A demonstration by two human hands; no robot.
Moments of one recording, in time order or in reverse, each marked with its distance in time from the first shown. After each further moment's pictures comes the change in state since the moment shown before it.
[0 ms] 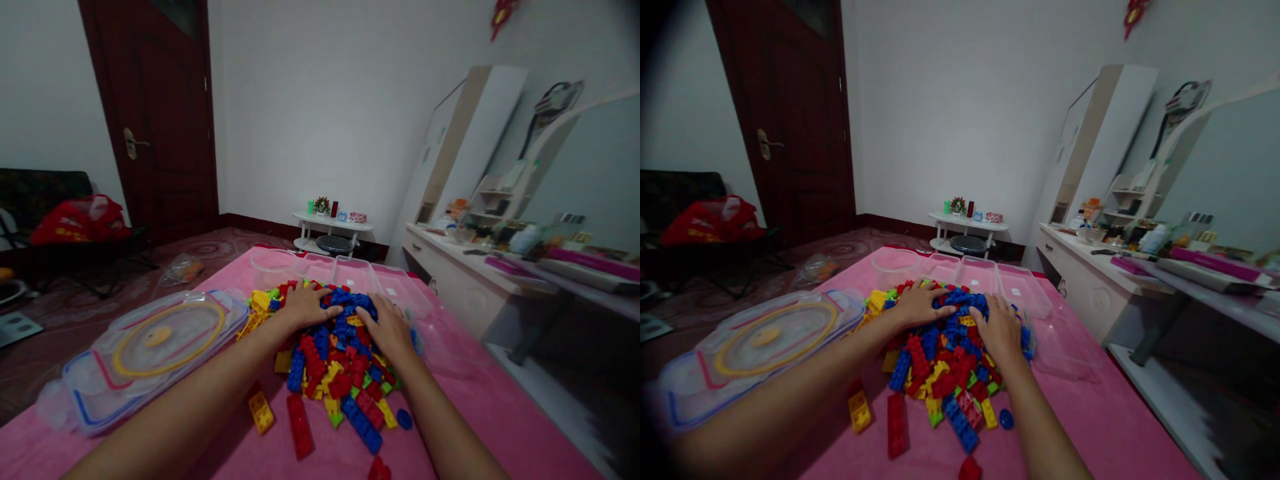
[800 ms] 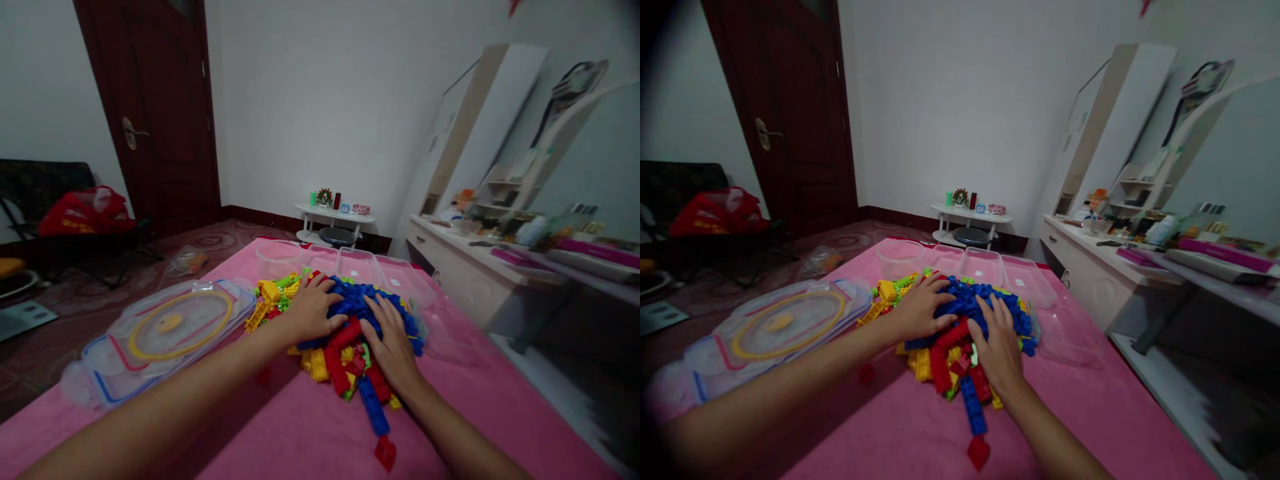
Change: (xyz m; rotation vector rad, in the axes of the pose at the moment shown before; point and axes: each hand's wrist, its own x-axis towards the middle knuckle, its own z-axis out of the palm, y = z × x) left_hand -0.042 0.011 -0.011 0.048 0.128 0.299; right_hand -0.052 -0.011 0.009 0.192 0.007 -0.091
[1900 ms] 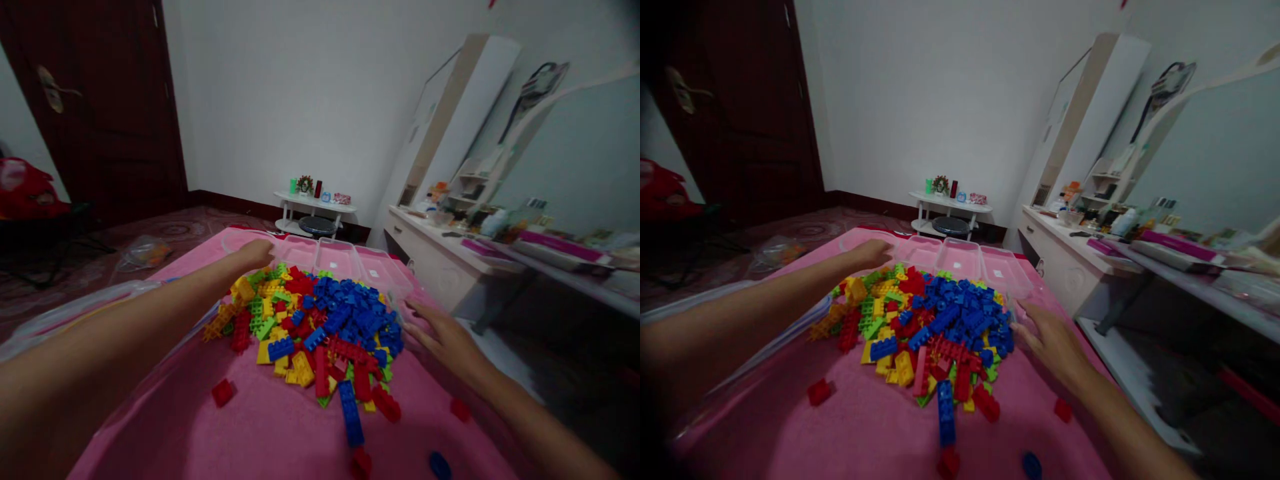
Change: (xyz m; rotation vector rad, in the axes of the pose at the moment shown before) left_hand 0.079 -0.138 -0.001 0.187 -0.287 -0.415; right_hand 0.008 0.094 -0.107 -0.231 -0.202 0.004
